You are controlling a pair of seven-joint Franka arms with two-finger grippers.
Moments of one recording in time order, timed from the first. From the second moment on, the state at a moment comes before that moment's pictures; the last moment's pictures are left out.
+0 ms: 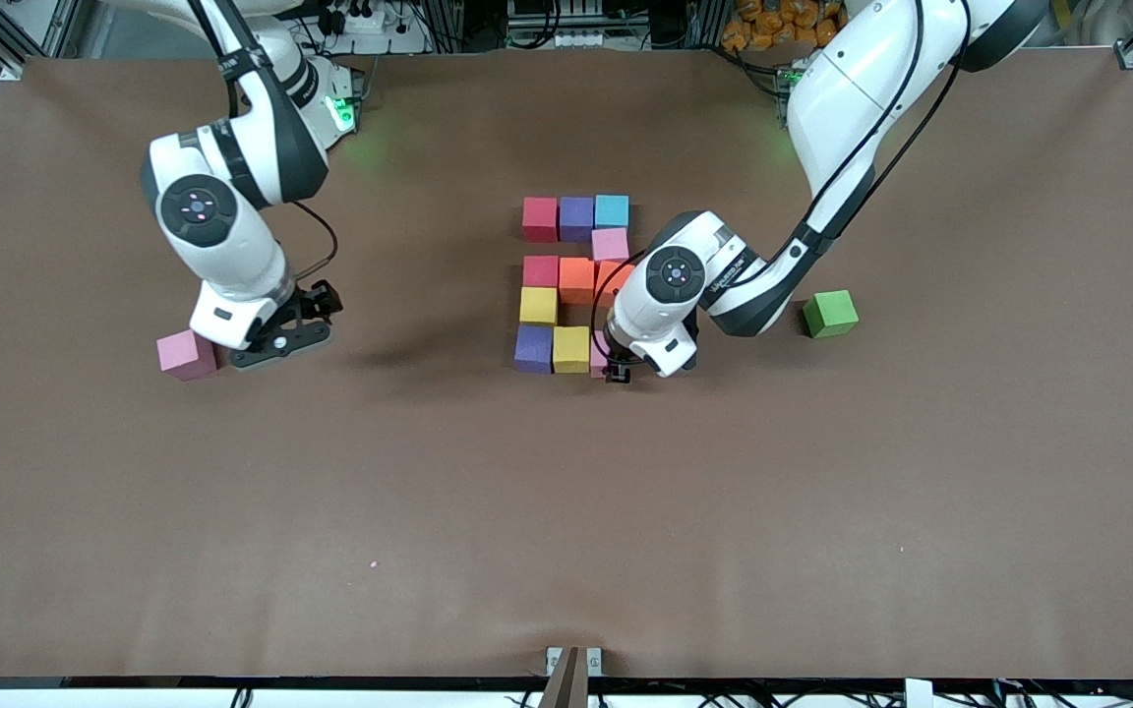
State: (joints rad) left arm -0.29 0.72 -0.47 -1.75 0.18 2.47 -2.30; right arm 0.10 0.10 0.17 -2.12 -0.17 2.16 -0.01
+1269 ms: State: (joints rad) left arm -0.28 0.57 -0.48 -1.72 0.18 2.31 -2.25; right arm 0.00 0.04 0.17 -1.74 -0.01 1.75 -0.07
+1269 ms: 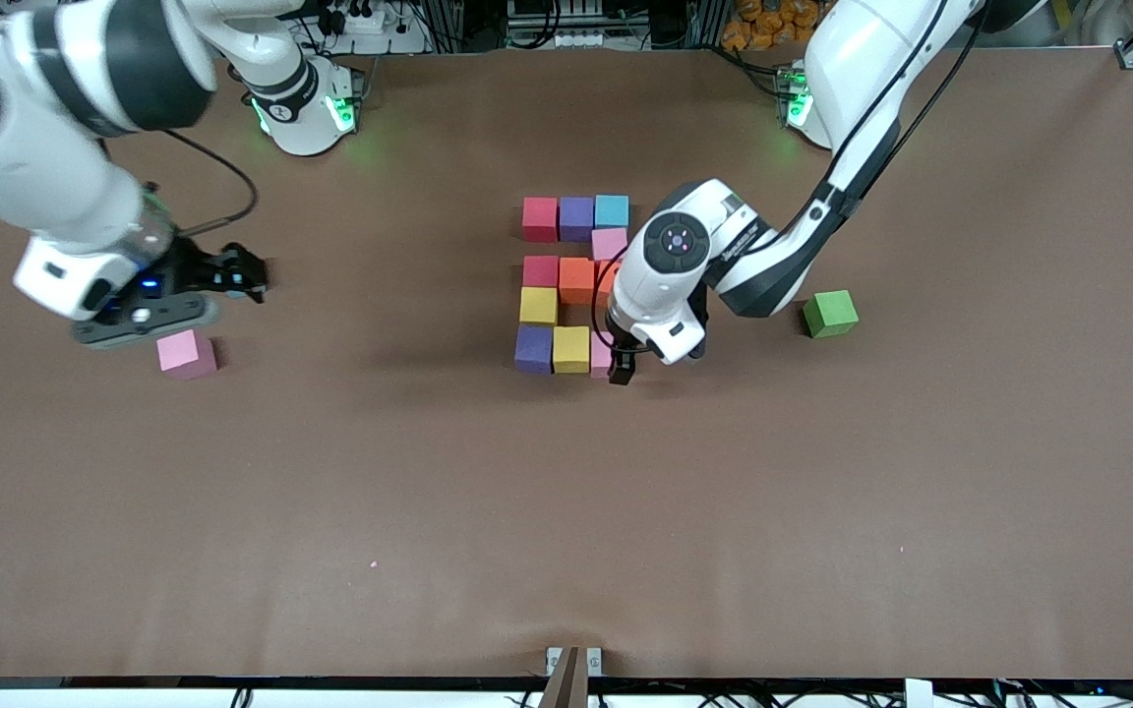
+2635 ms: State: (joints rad) left arm 0.02 0.28 -0.45 -1.53 0.22 1.86 -0.98; right arm -0.06 -0.01 -0.03 -1.60 0.01 1.62 -0.11
